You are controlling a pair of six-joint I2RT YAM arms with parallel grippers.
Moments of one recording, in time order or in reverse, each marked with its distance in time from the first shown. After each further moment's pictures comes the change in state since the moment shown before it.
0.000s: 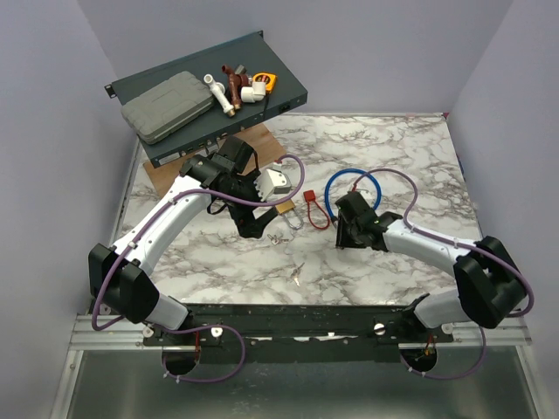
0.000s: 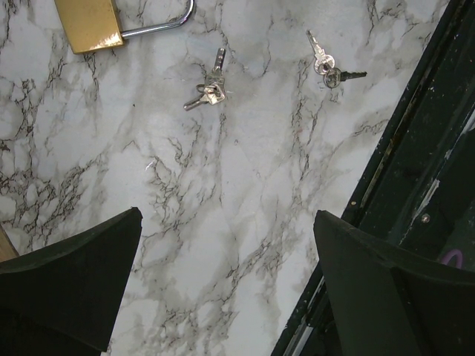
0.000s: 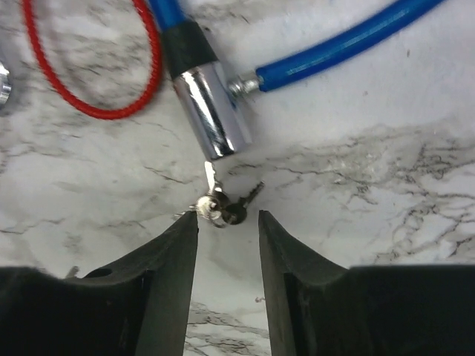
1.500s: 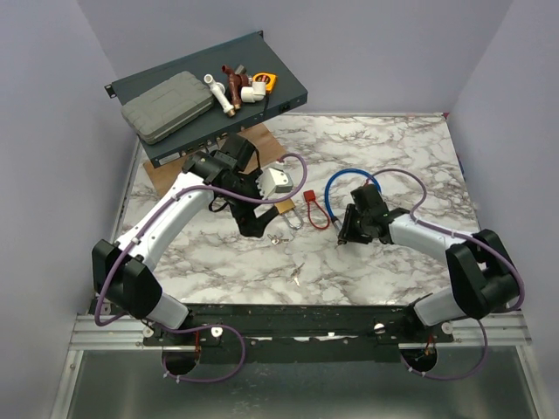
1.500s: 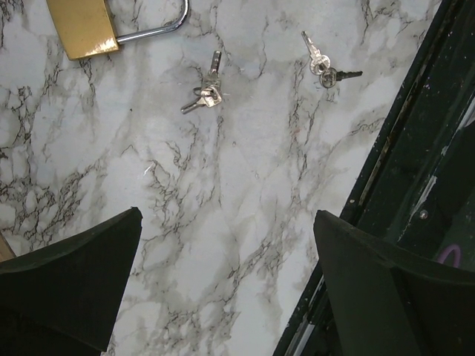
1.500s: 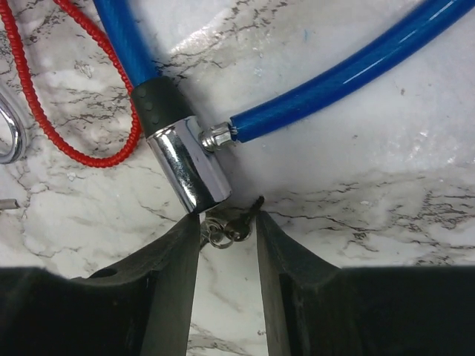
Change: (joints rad) left arm 0.000 0.032 0.037 -0.026 0.017 0.019; right arm -0.184 0.079 -0.035 0.096 -0.215 0.000
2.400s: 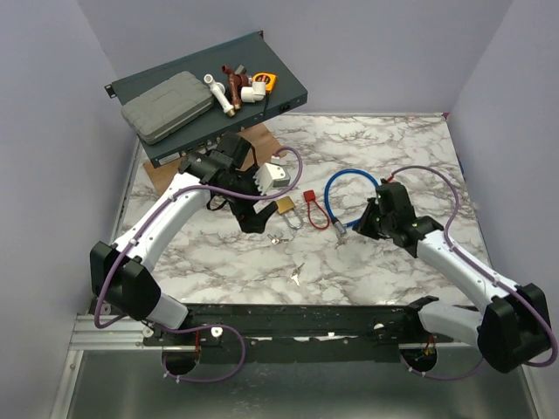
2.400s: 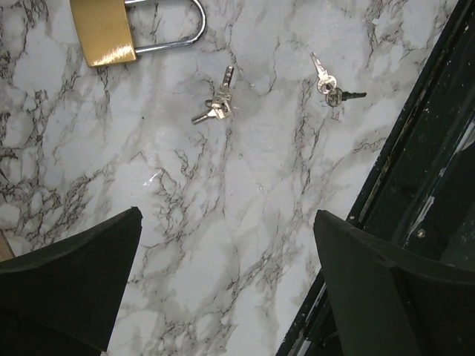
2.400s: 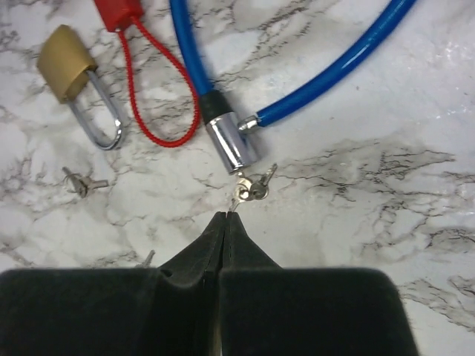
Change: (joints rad) left arm 0.032 -0.024 -0.040 0.070 0.021 -0.054; right arm -0.052 -0.299 -0.021 -0.112 0.011 0.040
